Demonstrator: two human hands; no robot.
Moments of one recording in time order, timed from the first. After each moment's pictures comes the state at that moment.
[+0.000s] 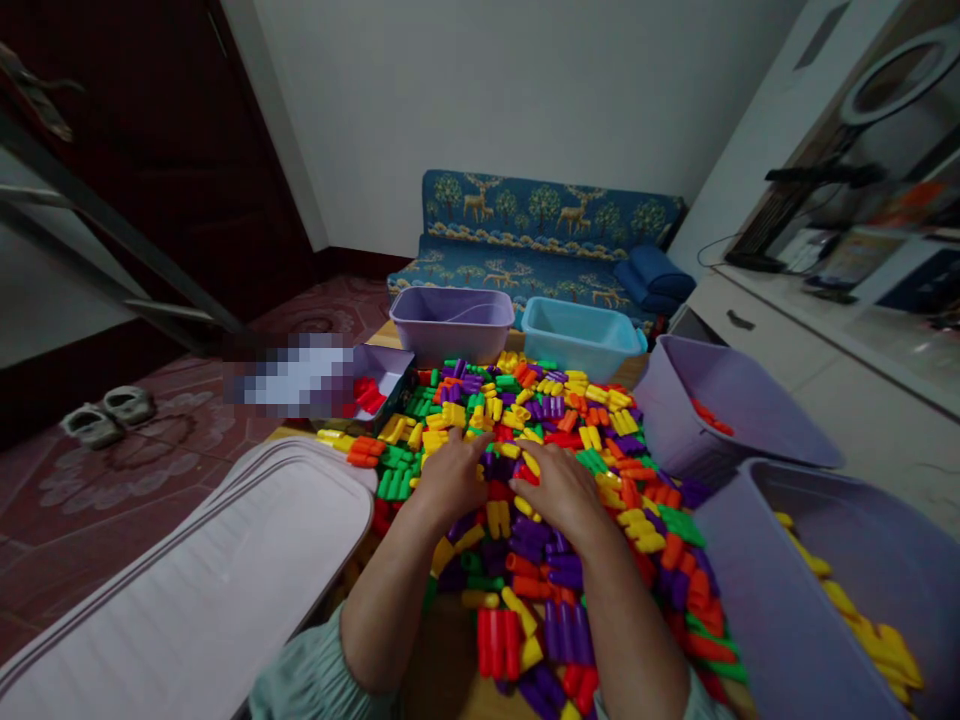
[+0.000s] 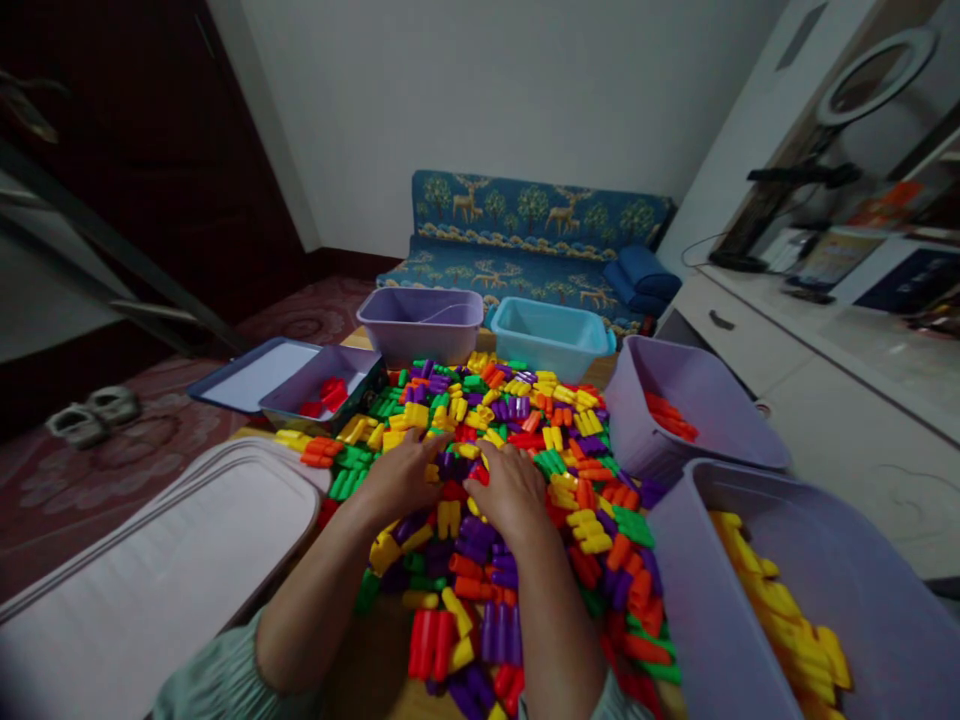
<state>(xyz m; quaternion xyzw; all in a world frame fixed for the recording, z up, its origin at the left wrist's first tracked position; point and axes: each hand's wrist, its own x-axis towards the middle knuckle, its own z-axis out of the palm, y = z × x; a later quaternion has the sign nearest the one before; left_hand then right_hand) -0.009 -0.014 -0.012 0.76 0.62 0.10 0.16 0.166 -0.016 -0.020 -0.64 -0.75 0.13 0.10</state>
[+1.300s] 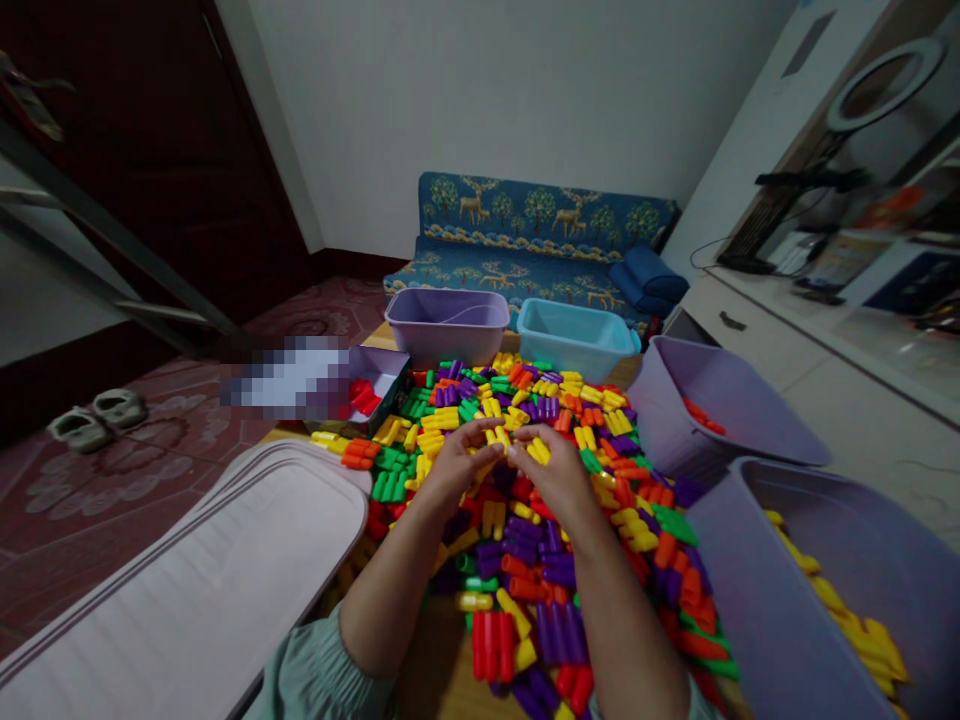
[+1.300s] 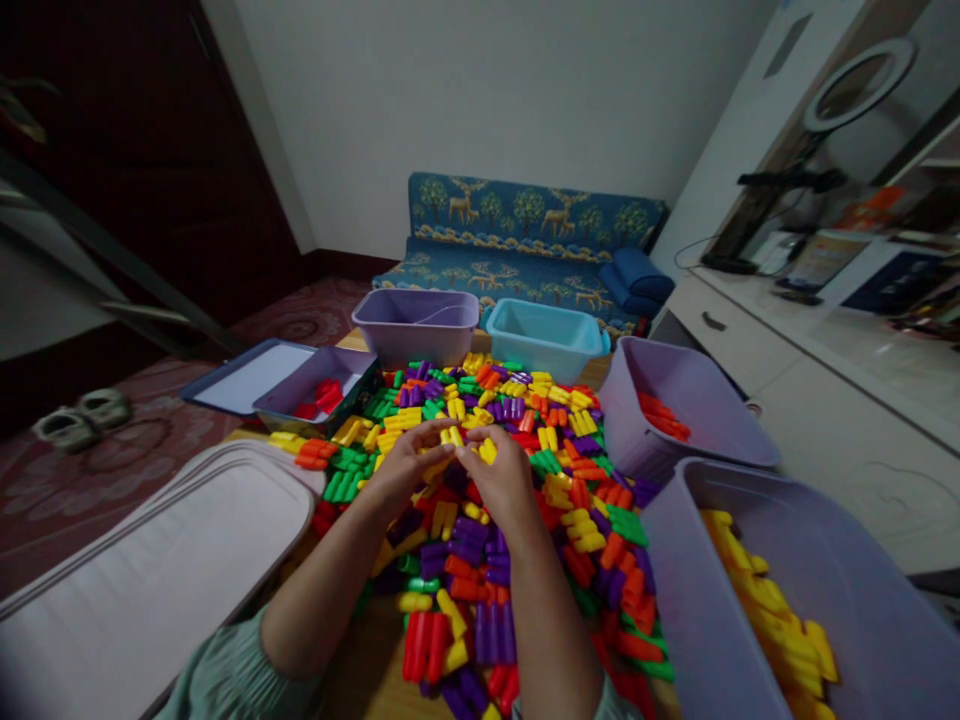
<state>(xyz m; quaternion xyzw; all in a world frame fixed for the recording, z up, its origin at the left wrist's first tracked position) 0.007 0.000 -0.029 0.43 0.43 0.50 0.62 0.160 -0.005 -0.022 -0.58 -0.58 0.34 0.46</state>
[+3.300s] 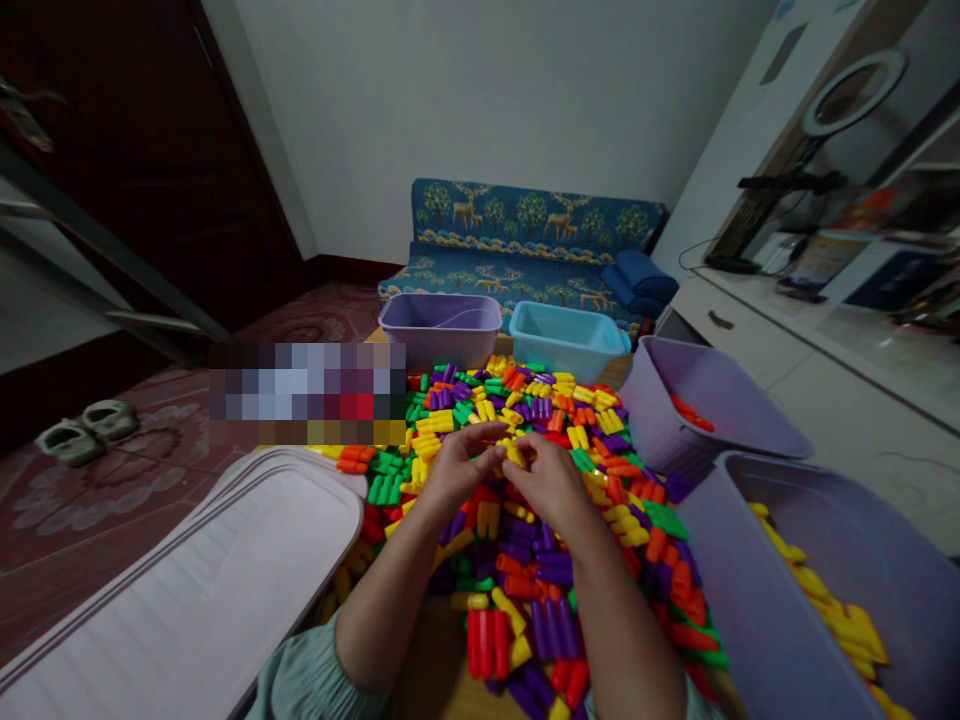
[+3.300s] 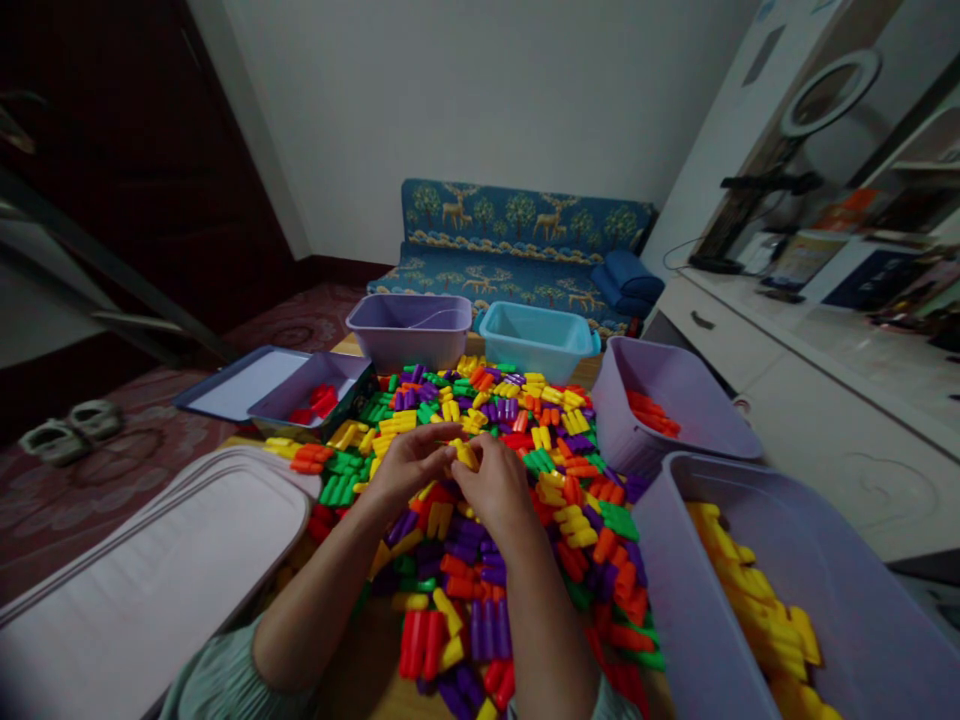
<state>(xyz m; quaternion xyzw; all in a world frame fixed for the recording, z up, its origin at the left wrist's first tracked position) 0.017 -0.001 -0.023 0.48 0.41 0.52 0.58 0.161 -0.015 -0.009 -0.64 -0.67 0.24 0.30</state>
